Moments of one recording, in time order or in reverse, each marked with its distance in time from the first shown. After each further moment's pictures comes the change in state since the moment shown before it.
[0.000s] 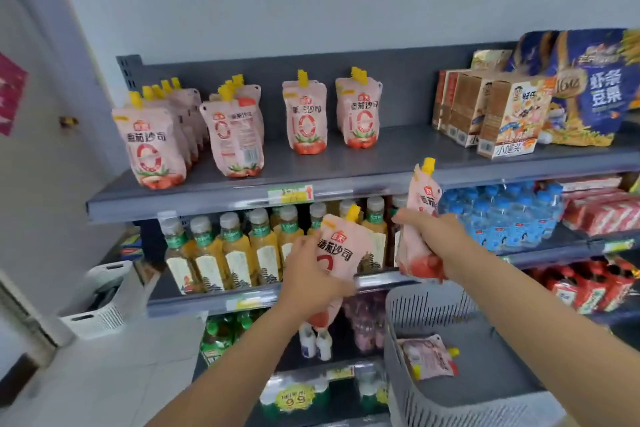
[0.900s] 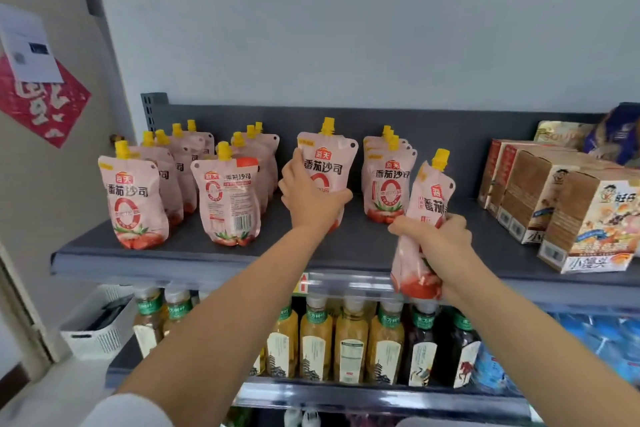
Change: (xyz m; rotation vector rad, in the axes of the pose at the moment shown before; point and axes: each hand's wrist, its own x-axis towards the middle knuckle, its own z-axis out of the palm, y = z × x) left_hand 0.253 0.091 -0.039 -0.024 0.716 0.103; right_hand 0.105 -0.118 0.026 -0.099 -0.005 -0.287
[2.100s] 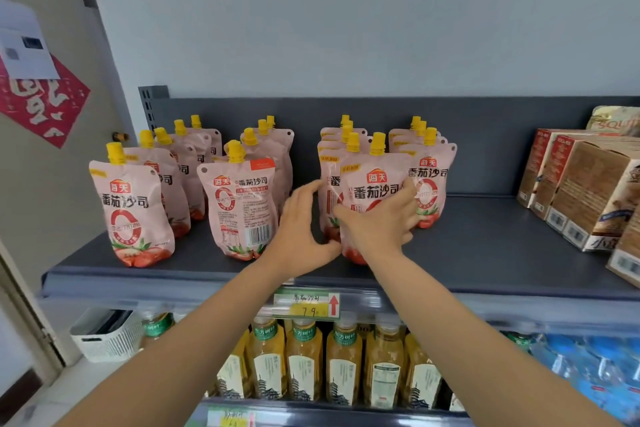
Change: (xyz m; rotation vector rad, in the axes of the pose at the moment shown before) left_hand 0.014 -0.082 -0.051 0.041 -0.479 0.291; right_hand 0.054 -0.014 0.147 -0.144 0.214 -0.206
